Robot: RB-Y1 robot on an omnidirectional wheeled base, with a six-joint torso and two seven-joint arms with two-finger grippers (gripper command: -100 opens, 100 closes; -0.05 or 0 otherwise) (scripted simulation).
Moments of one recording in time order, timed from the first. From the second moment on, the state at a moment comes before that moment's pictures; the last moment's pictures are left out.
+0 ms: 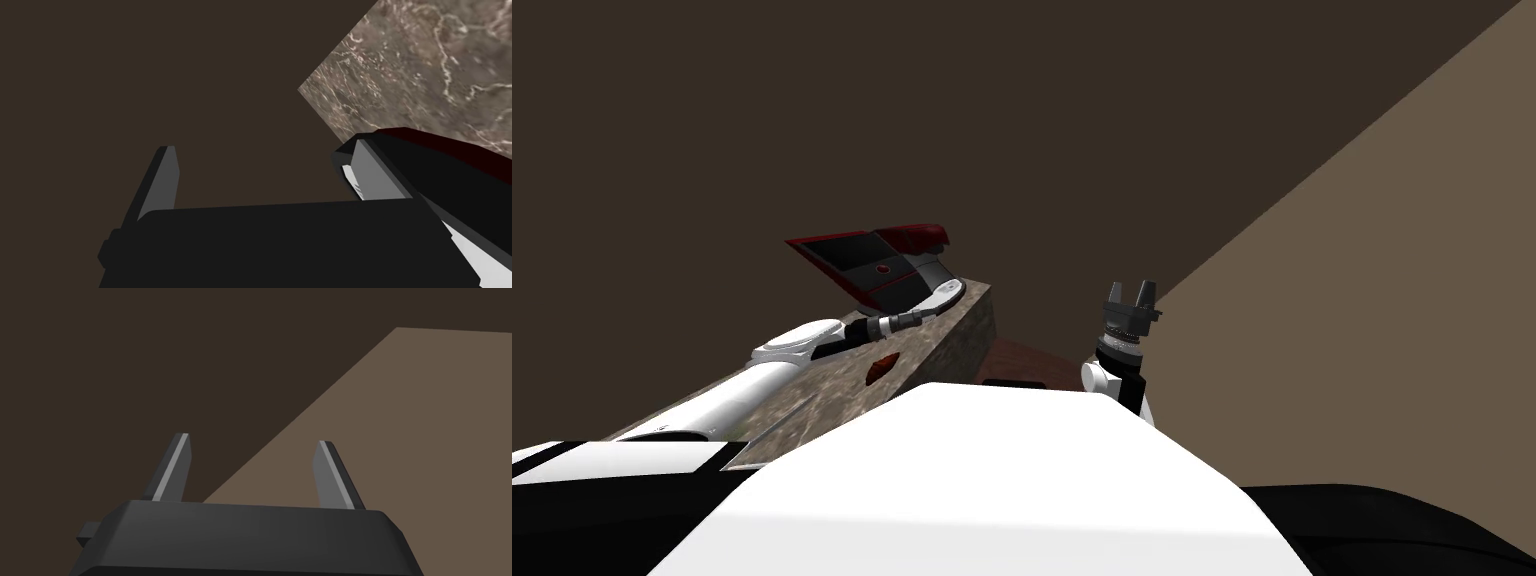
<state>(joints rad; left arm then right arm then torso) 0.06 1.01 0.00 -1.09 -0.71 -1.14 0.77 0.45 0.00 0.01 -2.28 -0.07 -0.63 -0.05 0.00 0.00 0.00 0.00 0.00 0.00</state>
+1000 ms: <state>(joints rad) -0.01 1.13 -0.06 -0.82 -0.87 -1.23 0.94 0.45 0.00 0.01 -2.28 -0.07 -0.63 -0.05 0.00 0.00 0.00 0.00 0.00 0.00</state>
